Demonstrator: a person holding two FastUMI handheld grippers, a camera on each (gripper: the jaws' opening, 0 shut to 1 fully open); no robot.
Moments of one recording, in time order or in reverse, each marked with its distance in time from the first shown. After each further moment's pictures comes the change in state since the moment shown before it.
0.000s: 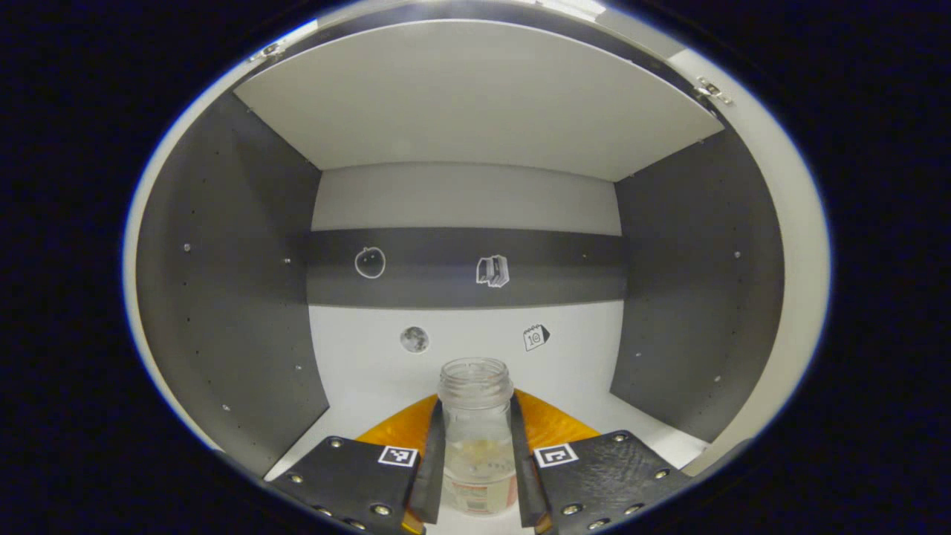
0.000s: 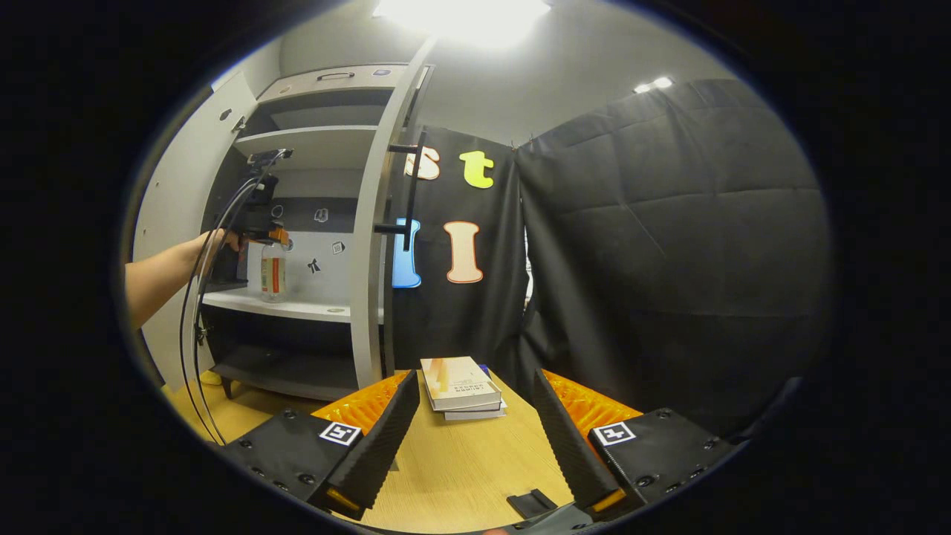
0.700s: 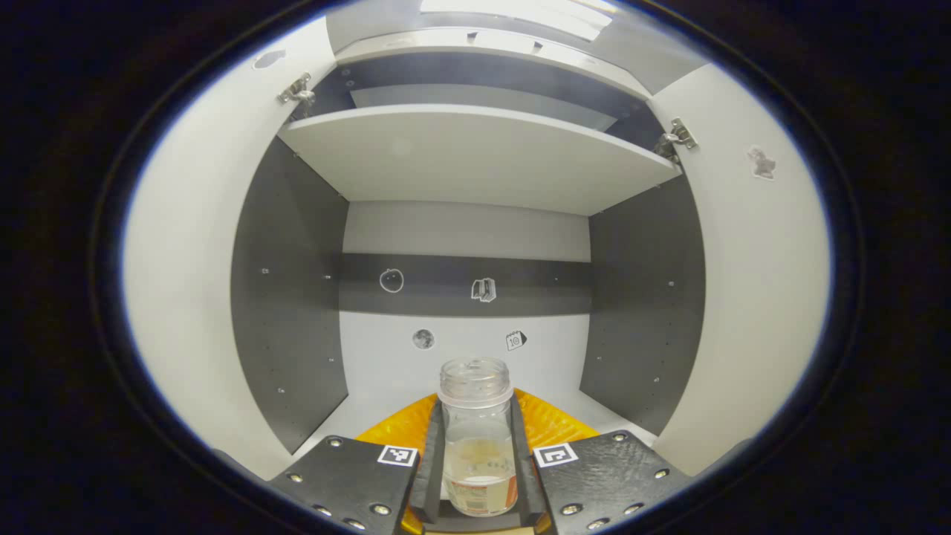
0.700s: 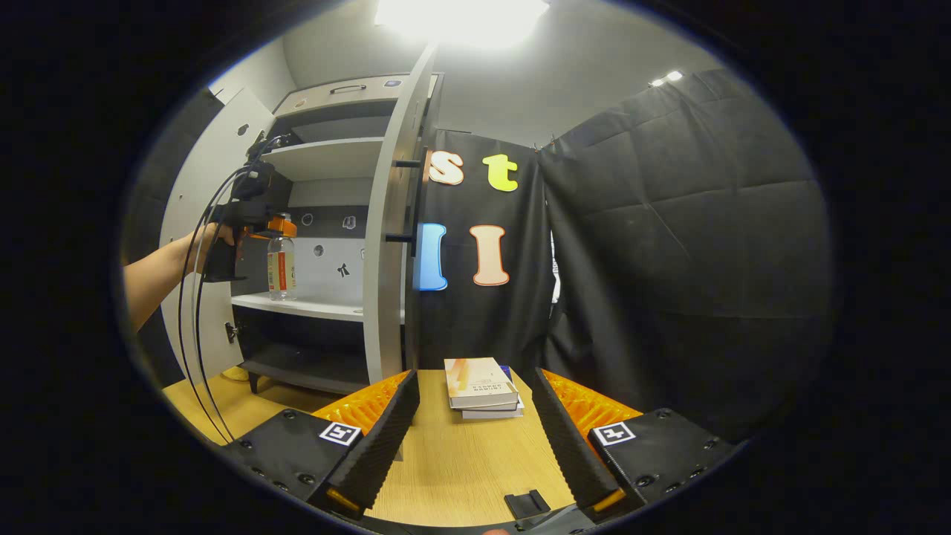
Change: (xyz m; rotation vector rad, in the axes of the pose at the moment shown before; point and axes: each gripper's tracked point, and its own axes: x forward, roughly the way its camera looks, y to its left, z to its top) left arm -0.123 -0.011 0.027 -0.006 -0.046 0.002; right arm -0.019 -0.014 0.002 0.005 -0.013 0.161
